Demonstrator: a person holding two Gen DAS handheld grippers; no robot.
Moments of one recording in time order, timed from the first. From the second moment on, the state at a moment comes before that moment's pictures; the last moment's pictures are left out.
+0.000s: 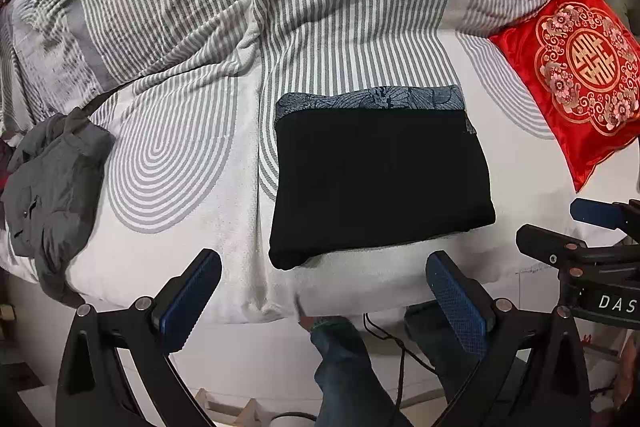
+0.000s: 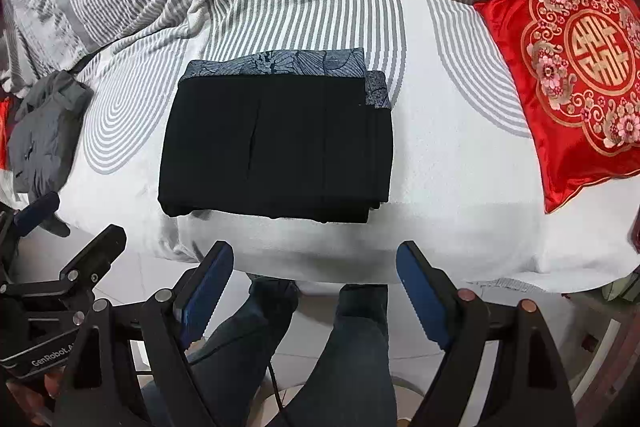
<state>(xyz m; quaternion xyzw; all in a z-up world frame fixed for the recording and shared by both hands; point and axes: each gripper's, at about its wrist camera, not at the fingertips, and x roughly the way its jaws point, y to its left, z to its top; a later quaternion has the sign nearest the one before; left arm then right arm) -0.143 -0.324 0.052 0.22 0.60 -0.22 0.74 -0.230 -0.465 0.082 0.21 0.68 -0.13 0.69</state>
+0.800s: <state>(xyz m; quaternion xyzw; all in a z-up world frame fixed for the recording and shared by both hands) -0.150 -0.316 0.057 0.21 0.59 -0.22 0.75 -0.233 -0.455 0.086 0.20 0.68 -0.13 0.70</state>
